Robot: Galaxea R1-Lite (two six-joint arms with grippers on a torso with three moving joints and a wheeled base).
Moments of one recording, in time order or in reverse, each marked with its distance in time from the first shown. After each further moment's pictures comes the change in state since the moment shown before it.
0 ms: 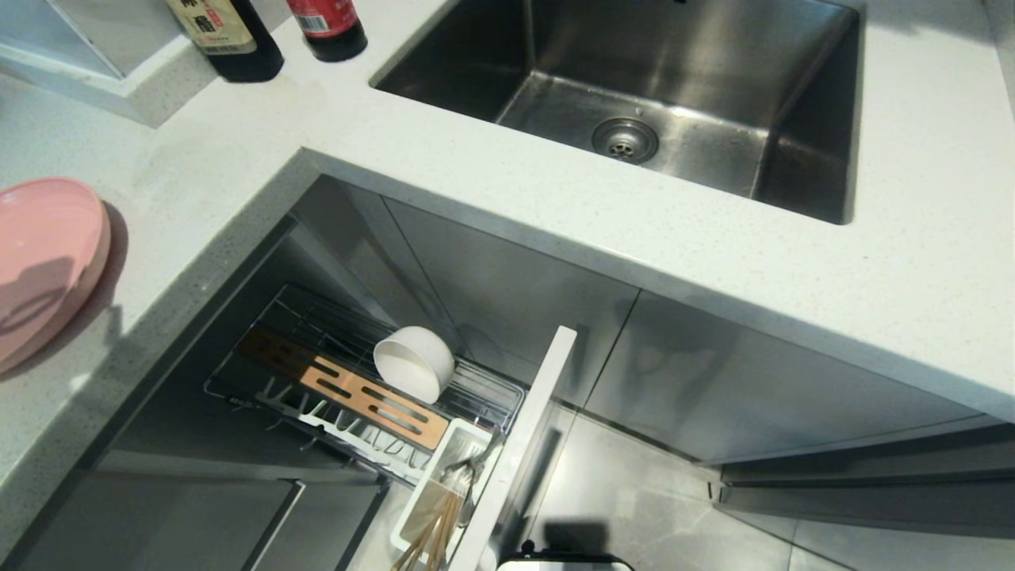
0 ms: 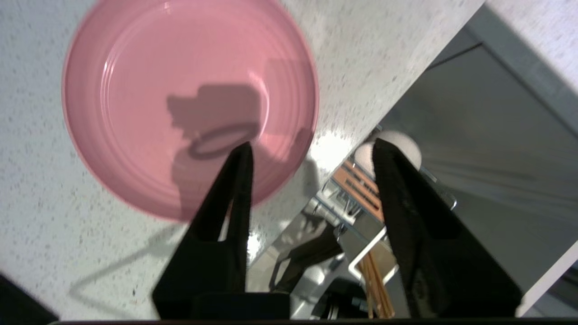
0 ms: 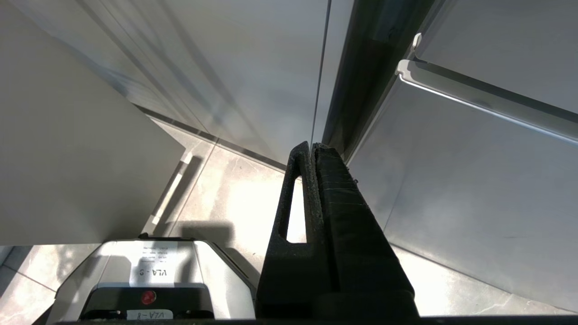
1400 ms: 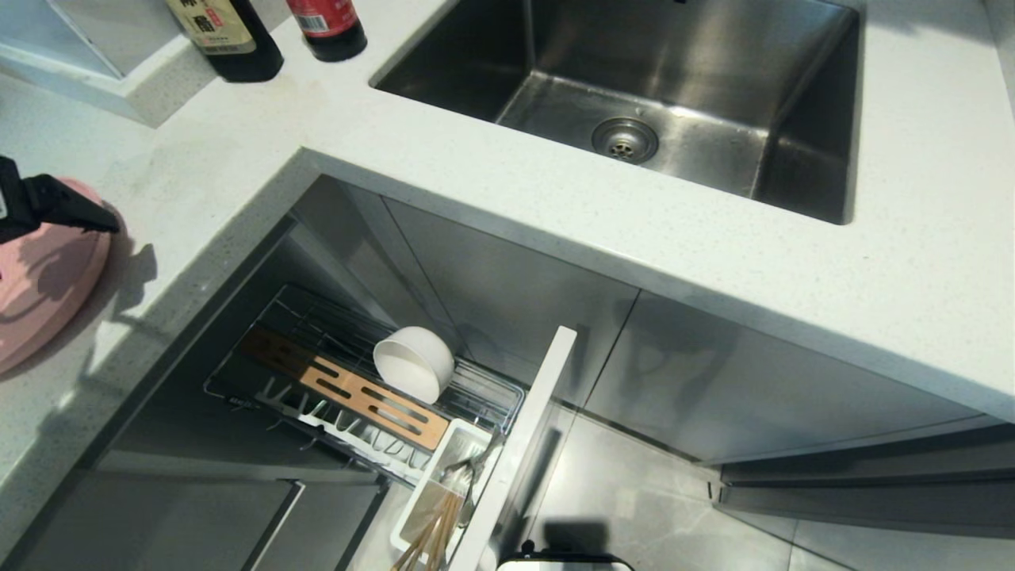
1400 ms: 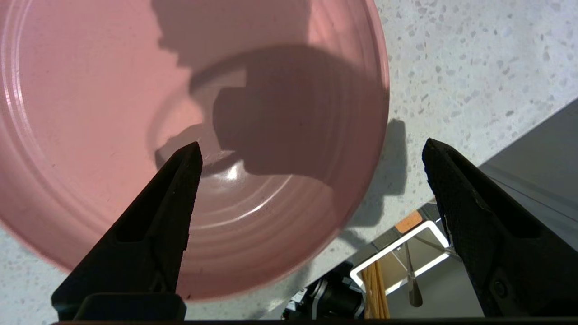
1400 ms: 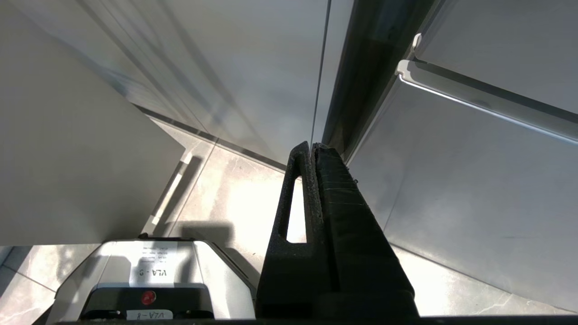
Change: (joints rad) left arm 0.005 0.211 0.108 -0.101 0.058 -0.113; right arm 0.000 0.000 0.000 0.000 0.000 0.000
